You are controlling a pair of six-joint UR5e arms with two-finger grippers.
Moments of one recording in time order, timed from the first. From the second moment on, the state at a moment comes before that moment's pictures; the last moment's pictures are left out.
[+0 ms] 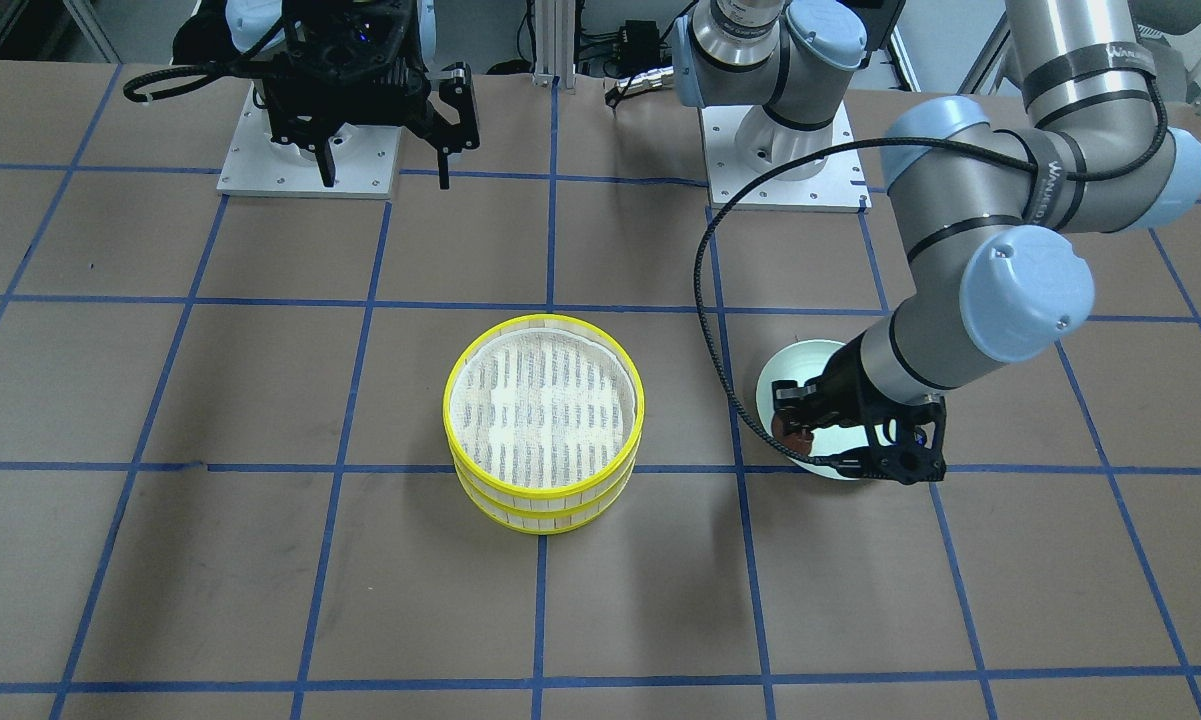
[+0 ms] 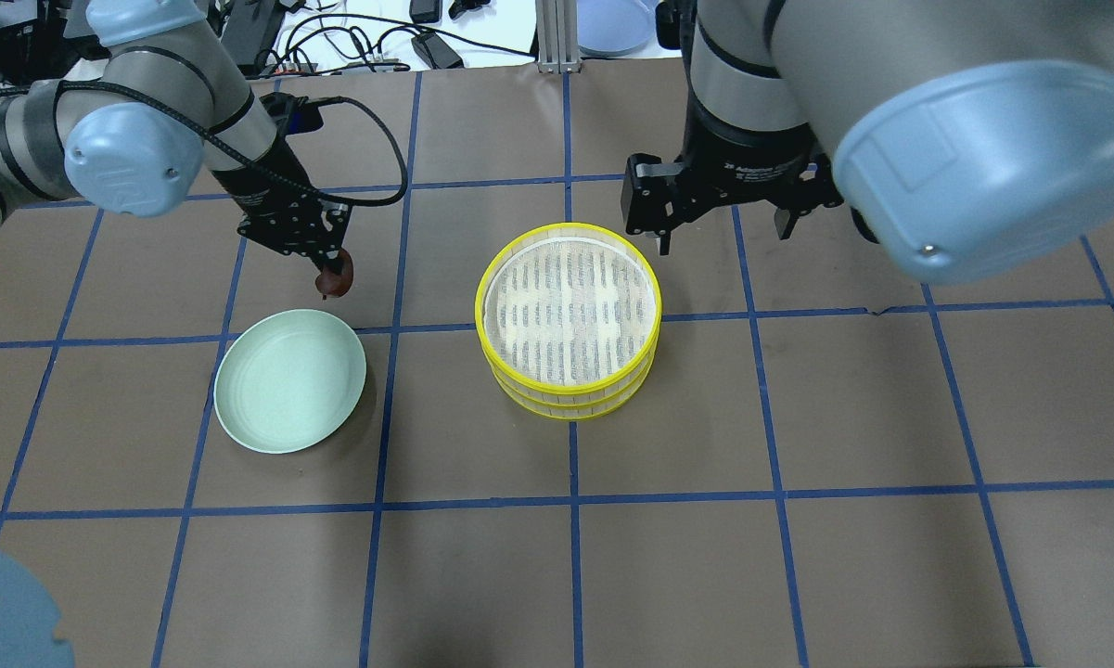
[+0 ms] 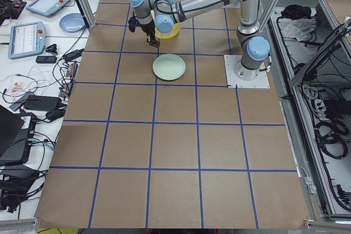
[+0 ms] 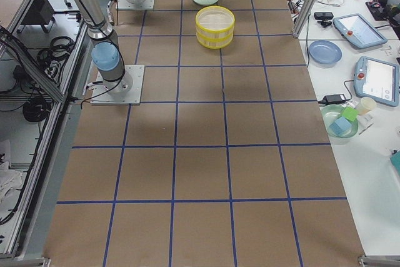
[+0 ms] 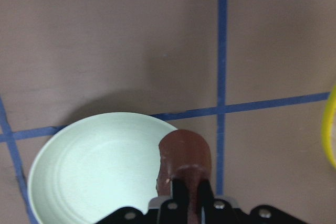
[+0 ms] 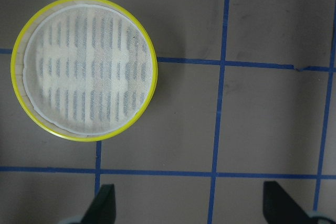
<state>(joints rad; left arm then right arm) -1.50 -1.86 -1.61 -1.38 1.41 0.04 1.84 -1.61 1.51 -1.52 -1.65 0.20</state>
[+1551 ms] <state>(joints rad) -1.71 -1.86 -1.61 -1.27 1.13 -0.35 1.68 -1.63 1.50 -1.50 -1.64 -0.02</state>
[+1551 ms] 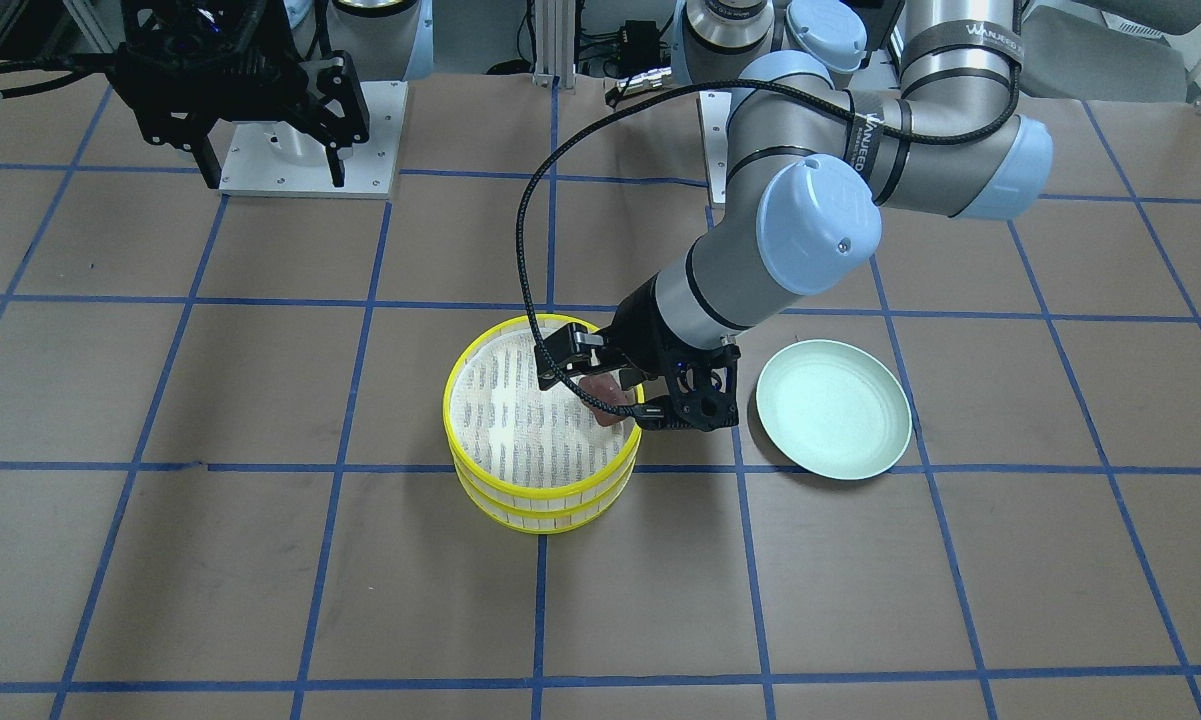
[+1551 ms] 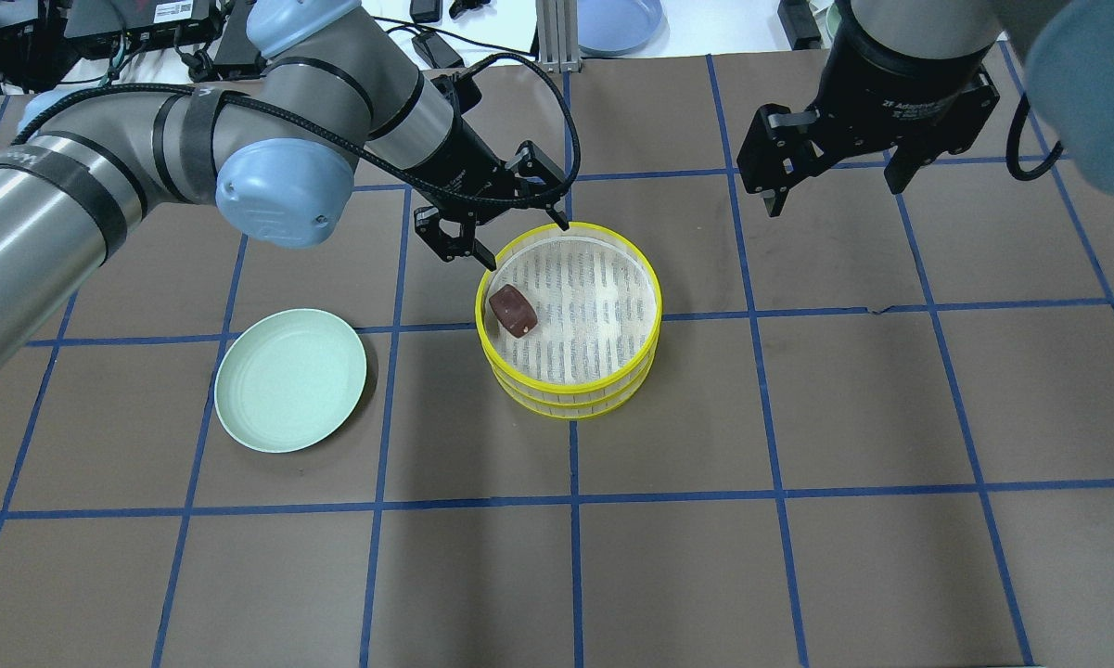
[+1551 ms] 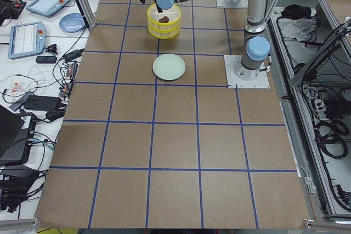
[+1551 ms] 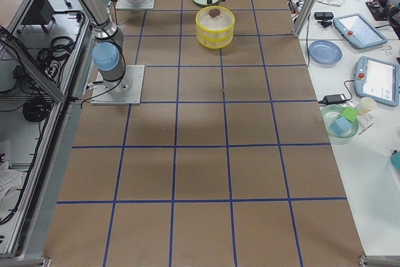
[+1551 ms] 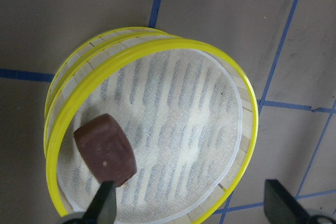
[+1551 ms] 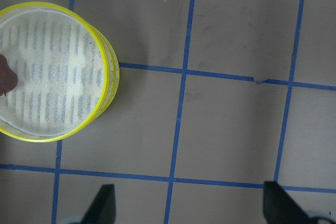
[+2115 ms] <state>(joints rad) -1.63 -1.78 -1.58 -1.38 1.54 0.04 1.68 -1.63 1.50 -1.50 -1.64 -0.02</state>
